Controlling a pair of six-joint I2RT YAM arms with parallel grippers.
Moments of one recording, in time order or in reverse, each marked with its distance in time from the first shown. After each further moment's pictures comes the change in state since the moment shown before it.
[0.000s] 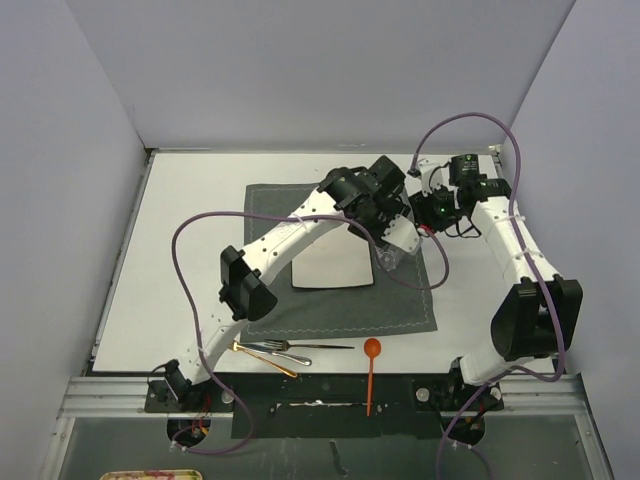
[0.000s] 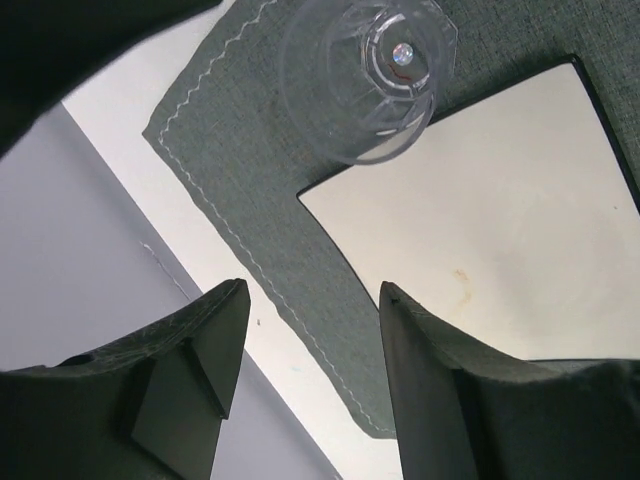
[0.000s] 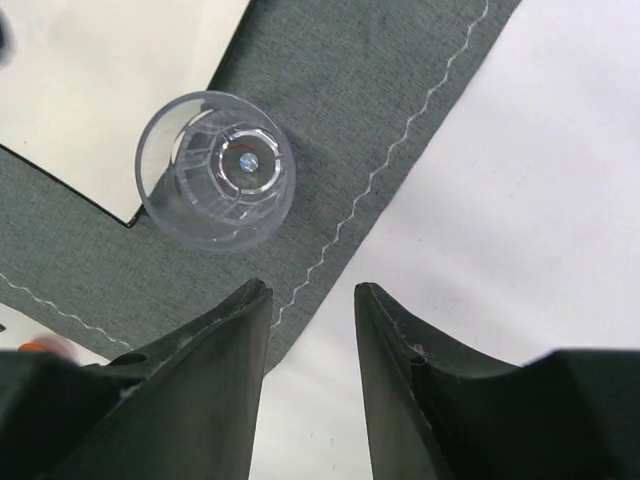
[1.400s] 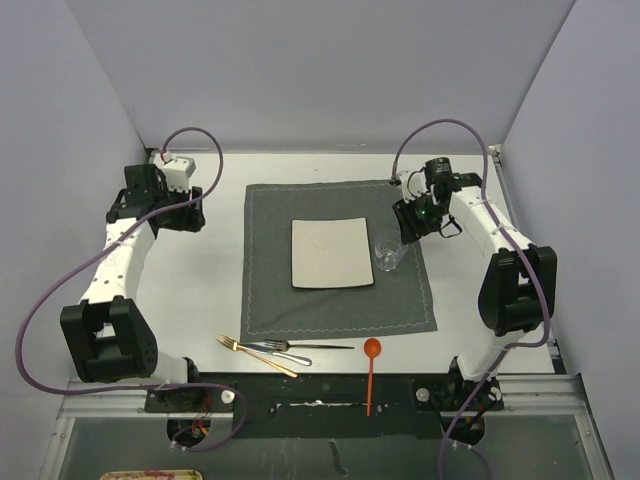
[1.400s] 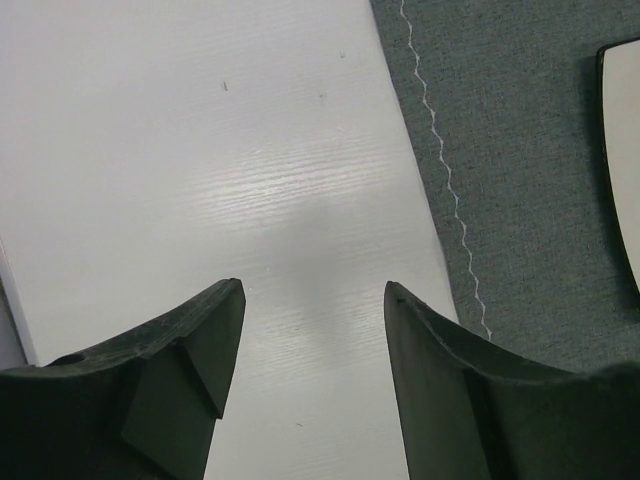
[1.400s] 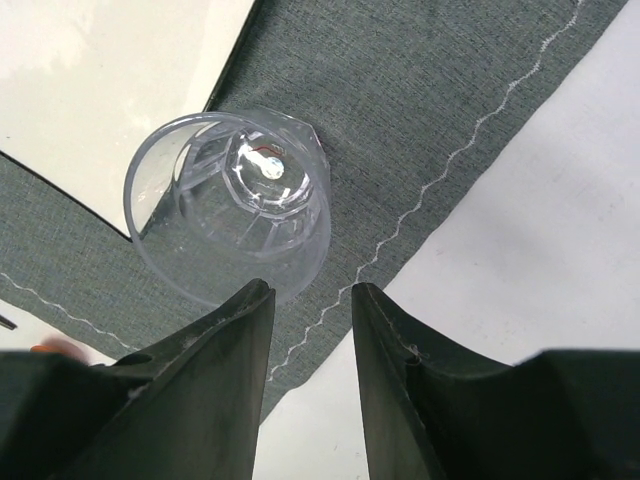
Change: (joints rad) left arm 1.046 -0.934 -1.391 0.672 0.193 -1.067; right arm 0.066 0.183 0.049 -0.039 0.042 0.043
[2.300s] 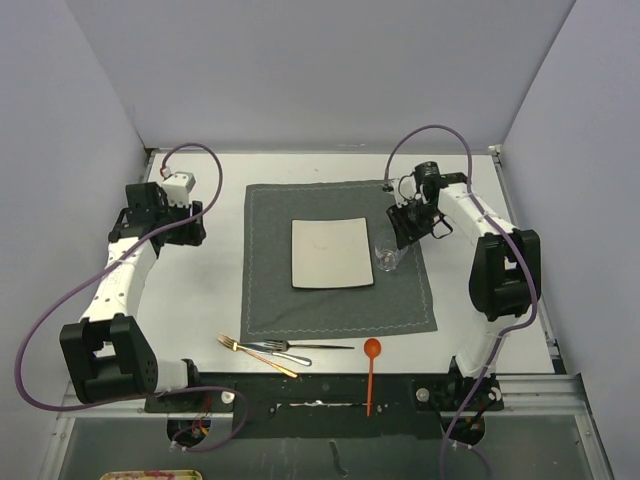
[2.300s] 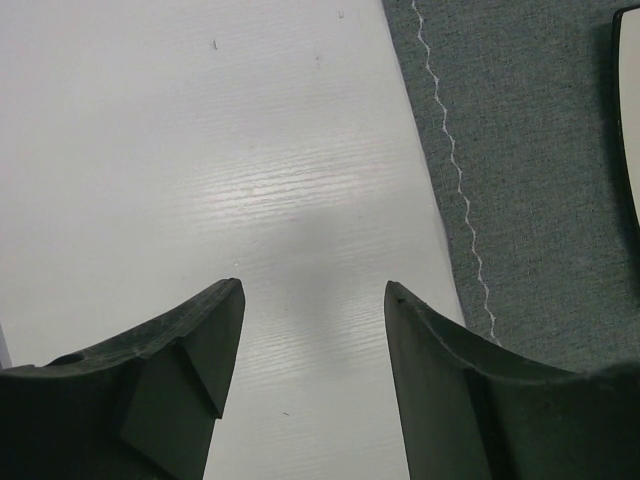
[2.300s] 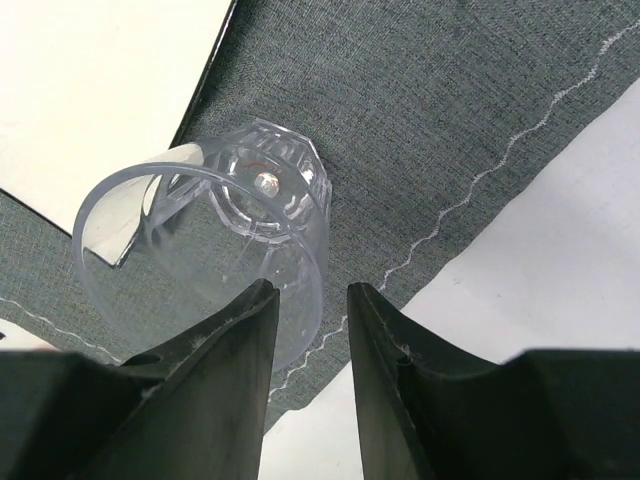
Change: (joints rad) left arm 0.012 -0.105 -0.192 0.106 -0.005 -0.028; right arm 0.020 0.123 0.037 -0.005 0.017 0.008
